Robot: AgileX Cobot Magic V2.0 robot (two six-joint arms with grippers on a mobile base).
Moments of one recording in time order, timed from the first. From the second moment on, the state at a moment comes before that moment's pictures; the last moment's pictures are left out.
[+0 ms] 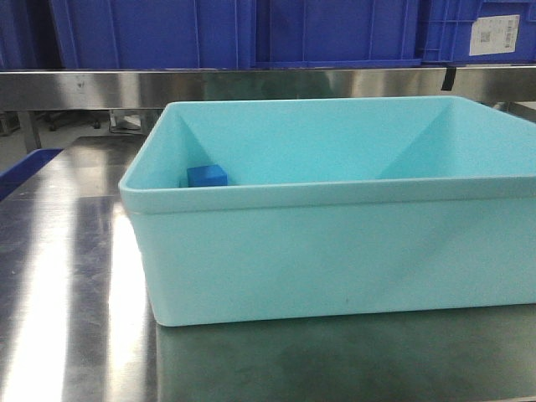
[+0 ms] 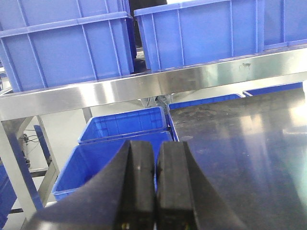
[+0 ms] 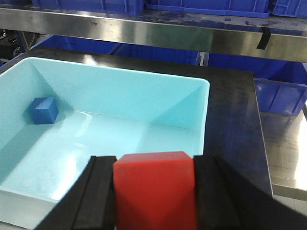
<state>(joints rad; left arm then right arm) -0.01 -0.01 0.01 -0.01 0.03 0.14 0.31 0.47 -0.39 -0.03 0.24 0.06</state>
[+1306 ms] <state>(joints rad) -0.01 -0.01 0.01 -0.01 0.03 0.14 0.31 0.47 -0.39 -0.03 0.24 0.06</state>
